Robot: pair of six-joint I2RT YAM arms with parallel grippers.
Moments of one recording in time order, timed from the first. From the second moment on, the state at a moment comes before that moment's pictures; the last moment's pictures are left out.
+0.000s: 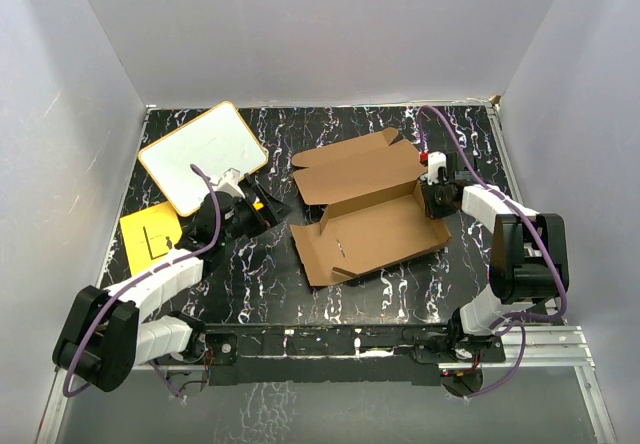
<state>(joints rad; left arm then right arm) -0.42 1.15 0.46 0.28 0.22 -0.87 -0.03 1.59 0.90 -0.34 -0.19 -0.29</state>
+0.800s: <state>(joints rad) -0.45 1.17 0.48 0.27 0.20 -0.85 0.02 1.59 0.88 -0.31 -0.08 -0.31</state>
